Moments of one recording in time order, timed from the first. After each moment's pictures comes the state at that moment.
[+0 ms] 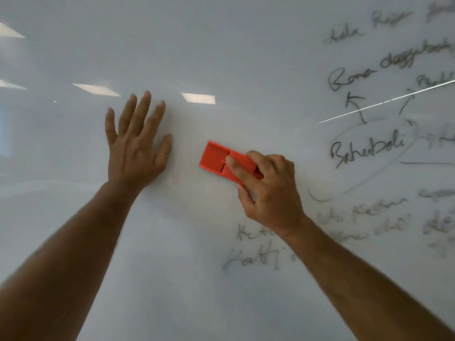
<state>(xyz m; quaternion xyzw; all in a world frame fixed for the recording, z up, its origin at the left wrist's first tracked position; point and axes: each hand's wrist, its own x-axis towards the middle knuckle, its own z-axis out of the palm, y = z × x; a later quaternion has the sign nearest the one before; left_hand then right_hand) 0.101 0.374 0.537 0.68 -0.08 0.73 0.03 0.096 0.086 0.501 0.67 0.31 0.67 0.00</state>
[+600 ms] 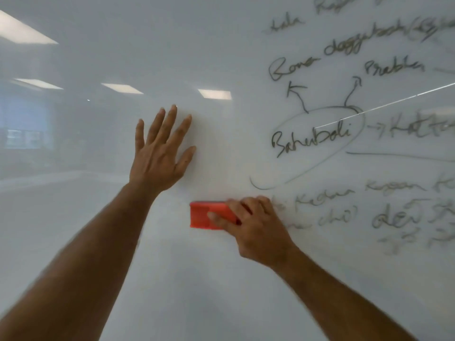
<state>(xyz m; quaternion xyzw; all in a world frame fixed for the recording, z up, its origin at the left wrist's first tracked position) 0.083 0.223 0.514 0.78 -0.05 0.63 0.01 0.098 -0.041 0.421 0.67 0.42 0.60 0.13</state>
